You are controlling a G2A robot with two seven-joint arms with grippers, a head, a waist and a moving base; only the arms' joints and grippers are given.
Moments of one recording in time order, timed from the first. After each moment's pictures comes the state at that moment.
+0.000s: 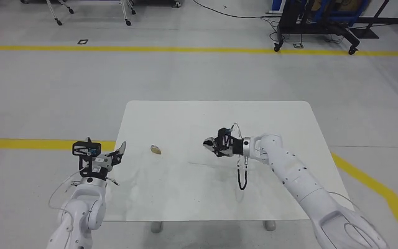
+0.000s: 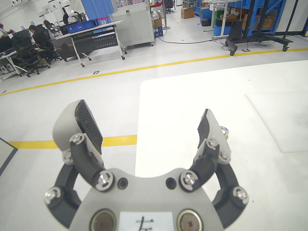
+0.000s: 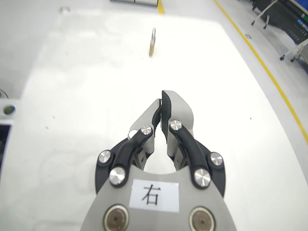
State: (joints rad) left arm 1.73 -1.15 -1.60 -1.80 1.33 0.00 0.00; right arm -0.92 -1.24 0.92 -0.95 -1.46 -0.98 -0.44
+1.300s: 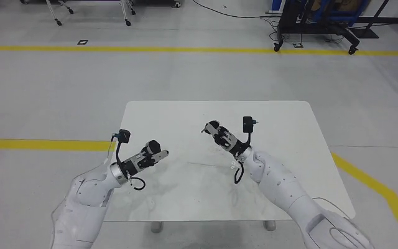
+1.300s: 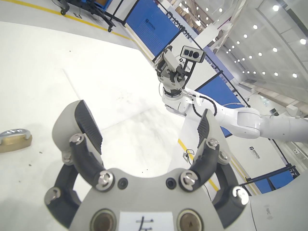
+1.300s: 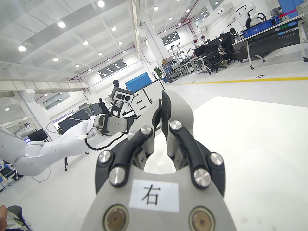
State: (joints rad) left arm 1.43 -1.14 -1.41 -1.50 0.10 -0.70 -0.71; right arm -0.93 -1.32 0.77 -0.79 -0.62 -1.01 -0.51
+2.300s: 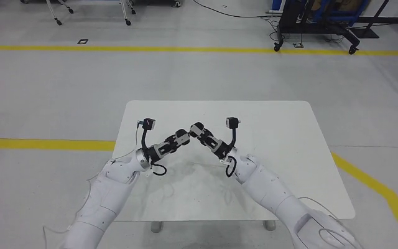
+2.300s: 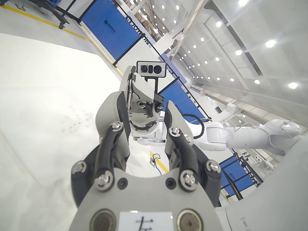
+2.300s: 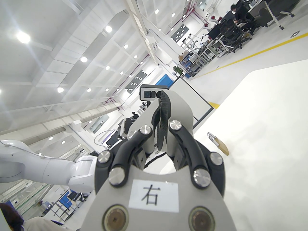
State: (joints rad) left arm 1.10 -1.21 -1.09 -1.12 -0.19 -0.86 -0.70; right arm -0.92 -1.42 0.71 -0.77 0.00 -1.01 -0.01
